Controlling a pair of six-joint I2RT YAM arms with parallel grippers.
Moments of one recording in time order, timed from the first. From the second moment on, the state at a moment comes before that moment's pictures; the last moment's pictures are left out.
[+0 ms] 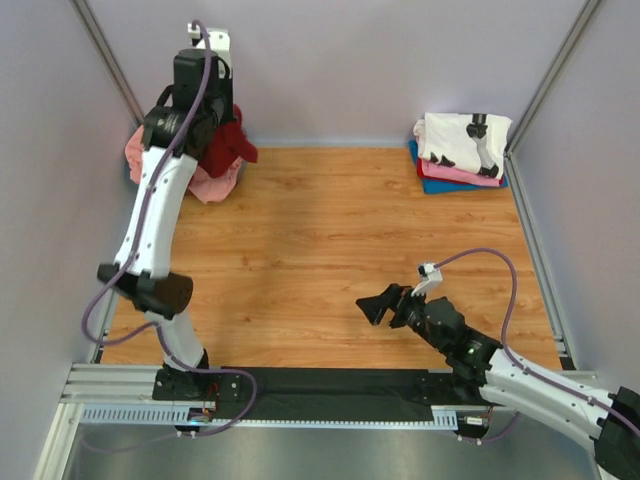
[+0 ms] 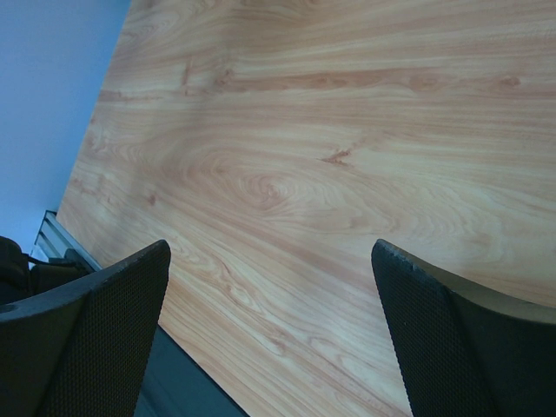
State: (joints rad) left arm -0.31 1.78 2.36 -0.91 -0.33 -0.01; right arm 0.90 0.54 0.10 0.17 0.21 0.80
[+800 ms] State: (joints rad) left arm -0.56 0.93 1.10 -0.93 0.11 -0.37; right arm 0.90 0.39 0.58 -0.70 0.50 0.92
